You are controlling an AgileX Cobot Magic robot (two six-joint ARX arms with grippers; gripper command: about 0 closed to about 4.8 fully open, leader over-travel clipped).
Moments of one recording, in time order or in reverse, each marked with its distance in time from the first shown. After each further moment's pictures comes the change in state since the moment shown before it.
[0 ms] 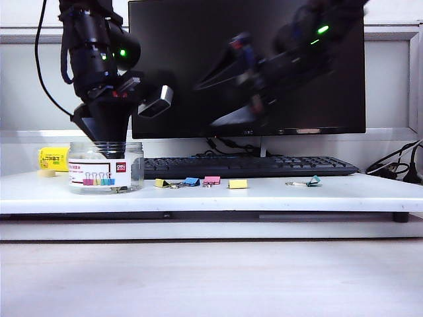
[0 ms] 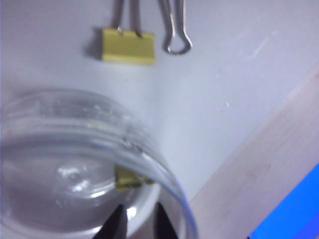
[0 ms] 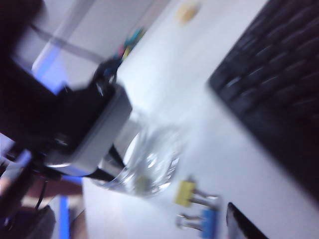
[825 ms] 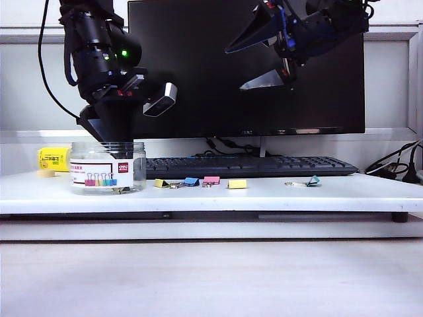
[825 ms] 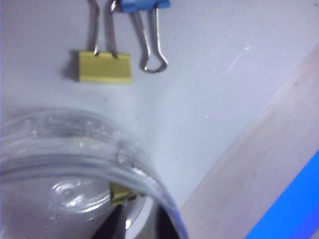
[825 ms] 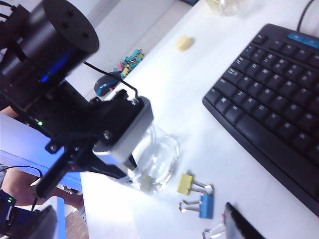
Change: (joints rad) left arm 0.000 0.000 -0.004 0.018 0.059 0.018; right arm -0.073 -0.125 0.000 -0.107 -0.002 -0.089
